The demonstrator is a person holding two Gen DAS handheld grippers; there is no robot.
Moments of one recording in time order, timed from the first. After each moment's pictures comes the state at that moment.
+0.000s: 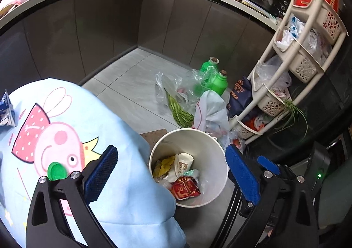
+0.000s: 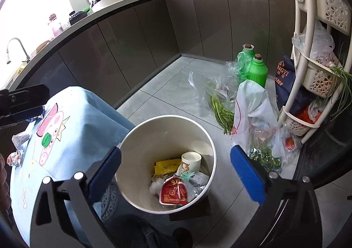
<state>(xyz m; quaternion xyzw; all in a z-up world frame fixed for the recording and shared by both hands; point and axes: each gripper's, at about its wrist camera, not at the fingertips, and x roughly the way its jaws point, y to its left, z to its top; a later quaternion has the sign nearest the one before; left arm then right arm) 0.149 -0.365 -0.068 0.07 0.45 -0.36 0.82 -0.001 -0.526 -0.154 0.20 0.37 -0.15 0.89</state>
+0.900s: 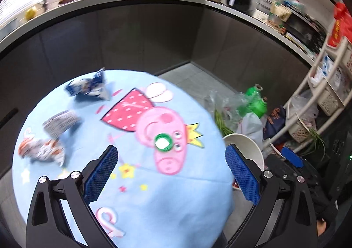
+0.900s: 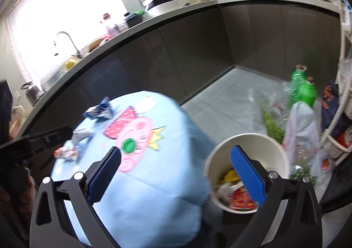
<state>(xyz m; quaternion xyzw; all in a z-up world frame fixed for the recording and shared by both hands) 0.133 -0.186 -0.013 0.01 0.42 -0.21 0.88 0.026 -0.423 -0.067 0.21 0.33 0.01 0.92</state>
